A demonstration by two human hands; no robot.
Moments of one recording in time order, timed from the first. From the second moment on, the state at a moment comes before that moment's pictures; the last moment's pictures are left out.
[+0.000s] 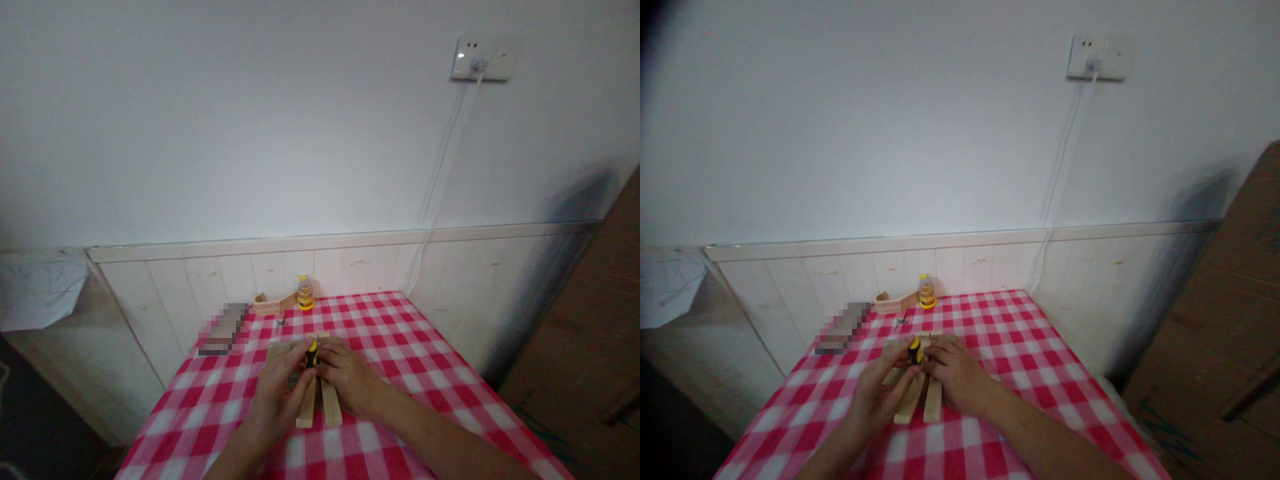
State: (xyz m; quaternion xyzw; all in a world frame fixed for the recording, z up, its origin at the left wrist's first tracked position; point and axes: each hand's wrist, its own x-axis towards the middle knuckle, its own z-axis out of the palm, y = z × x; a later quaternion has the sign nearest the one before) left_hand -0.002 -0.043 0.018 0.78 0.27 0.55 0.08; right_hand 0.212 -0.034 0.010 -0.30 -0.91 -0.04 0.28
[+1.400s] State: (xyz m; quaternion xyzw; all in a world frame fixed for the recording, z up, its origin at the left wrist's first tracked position) left_hand -0.005 -0.046 0.027 0.78 0.27 0.56 0.08; right_hand 0.211 -0.036 0.014 -0.27 -0.91 -0.05 0.31
